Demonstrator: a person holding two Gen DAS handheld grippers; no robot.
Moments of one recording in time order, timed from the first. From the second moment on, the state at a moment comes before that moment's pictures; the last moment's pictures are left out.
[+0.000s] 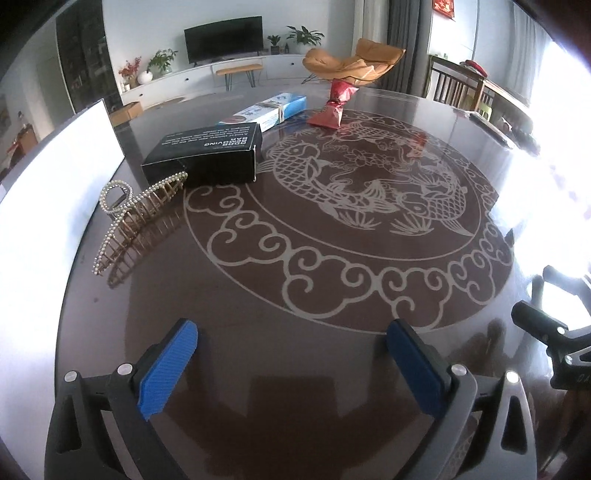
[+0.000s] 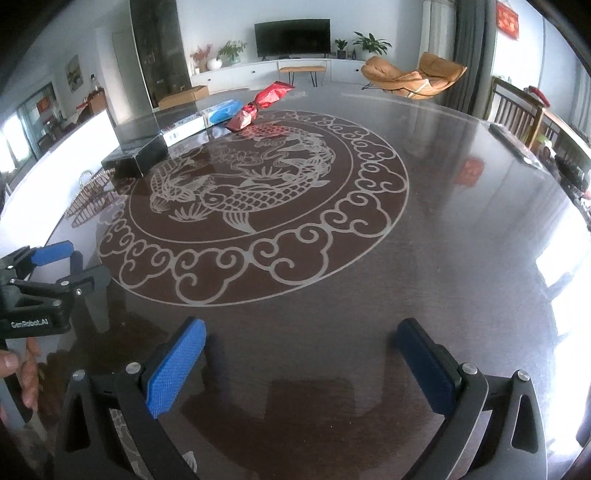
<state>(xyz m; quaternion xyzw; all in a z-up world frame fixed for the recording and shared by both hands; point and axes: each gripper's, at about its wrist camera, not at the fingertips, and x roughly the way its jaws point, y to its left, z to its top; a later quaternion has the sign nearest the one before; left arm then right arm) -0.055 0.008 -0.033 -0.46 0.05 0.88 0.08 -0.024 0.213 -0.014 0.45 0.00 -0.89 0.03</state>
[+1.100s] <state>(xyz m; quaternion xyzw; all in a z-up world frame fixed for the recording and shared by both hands) -0.046 0.005 -0.030 -0.46 0.05 0.88 0.09 -0.024 0.208 -0.016 0.46 0.01 -0.89 0.02</state>
